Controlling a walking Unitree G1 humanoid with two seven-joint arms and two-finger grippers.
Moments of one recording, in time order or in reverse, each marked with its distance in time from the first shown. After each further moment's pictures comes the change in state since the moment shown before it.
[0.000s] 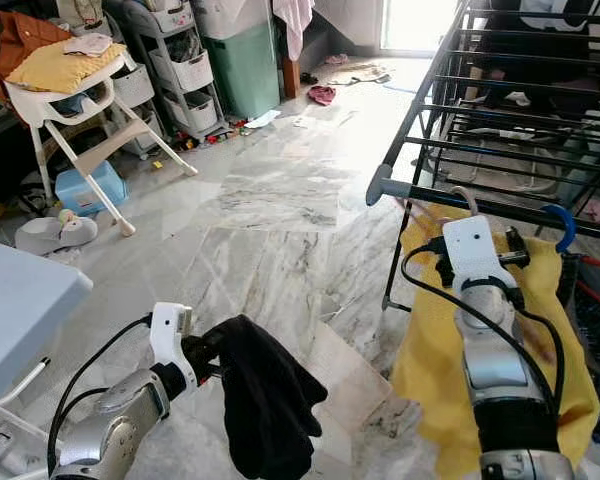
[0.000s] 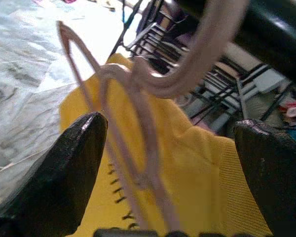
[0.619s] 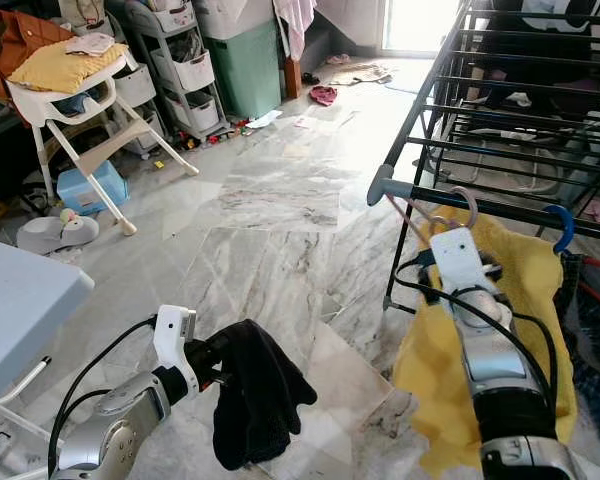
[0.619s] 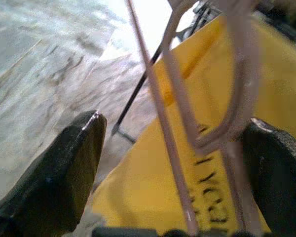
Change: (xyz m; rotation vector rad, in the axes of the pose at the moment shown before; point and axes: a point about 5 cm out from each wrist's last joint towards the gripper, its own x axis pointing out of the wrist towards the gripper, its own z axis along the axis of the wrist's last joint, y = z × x) left arm -0.001 -0.003 -0.003 0.007 0.017 -0.026; right arm 0.004 0.018 -0.020 0.059 0.129 0.262
